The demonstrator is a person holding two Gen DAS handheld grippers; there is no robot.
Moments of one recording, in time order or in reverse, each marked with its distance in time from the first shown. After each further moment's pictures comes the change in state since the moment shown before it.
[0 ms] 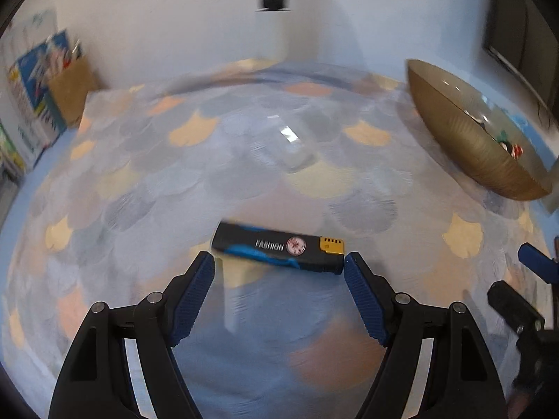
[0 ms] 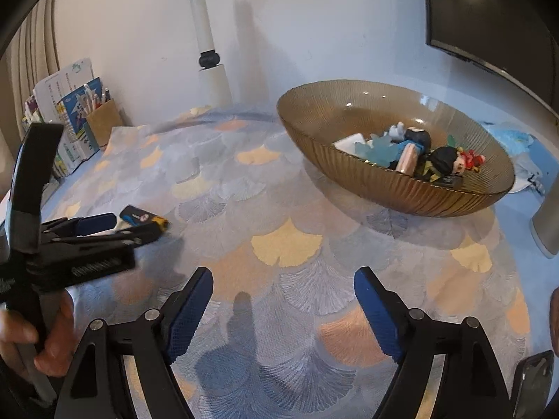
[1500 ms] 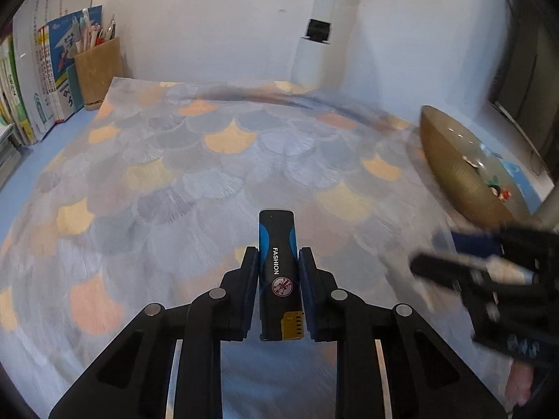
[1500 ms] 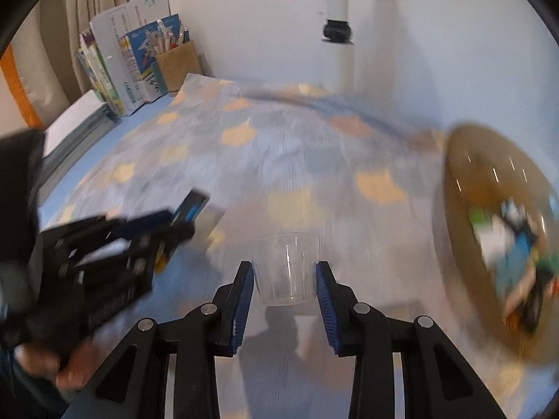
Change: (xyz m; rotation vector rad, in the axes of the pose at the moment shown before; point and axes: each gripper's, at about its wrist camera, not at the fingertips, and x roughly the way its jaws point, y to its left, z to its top) left arm -0.022 0.025 -0.003 -0.116 -0.082 -0.066; right arm 0.045 0.070 0.066 -0.280 0.190 0.227
